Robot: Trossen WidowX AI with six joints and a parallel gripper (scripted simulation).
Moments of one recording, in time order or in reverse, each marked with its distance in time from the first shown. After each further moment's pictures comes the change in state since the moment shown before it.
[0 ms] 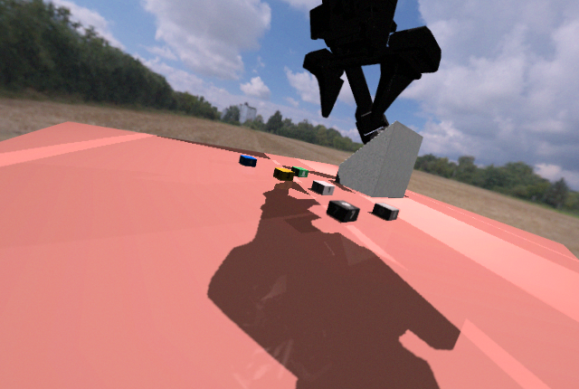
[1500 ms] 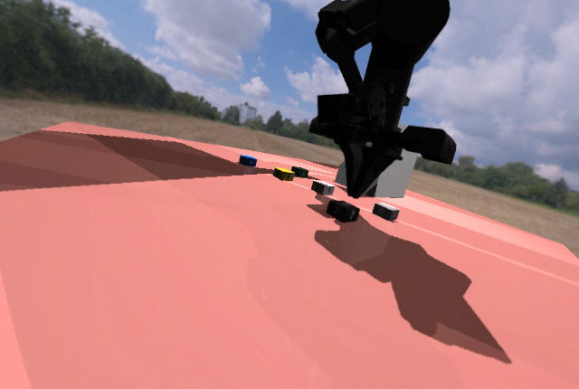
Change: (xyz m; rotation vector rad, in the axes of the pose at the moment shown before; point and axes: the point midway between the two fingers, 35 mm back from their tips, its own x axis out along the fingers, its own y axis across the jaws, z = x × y) arm 0.102 0.036 -0.012 0.020 -0.002 -0.013
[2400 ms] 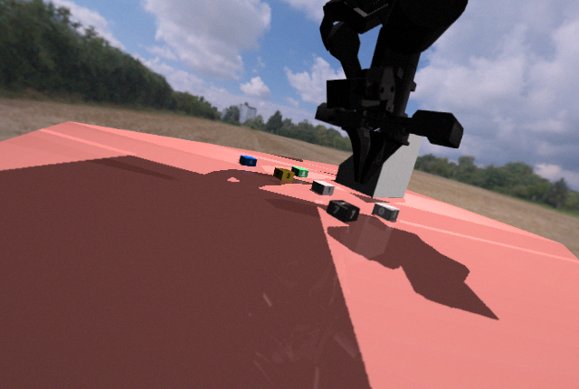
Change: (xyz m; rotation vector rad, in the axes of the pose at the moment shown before) arm -0.022 0.000 -0.007 -0.023 0.029 -0.018
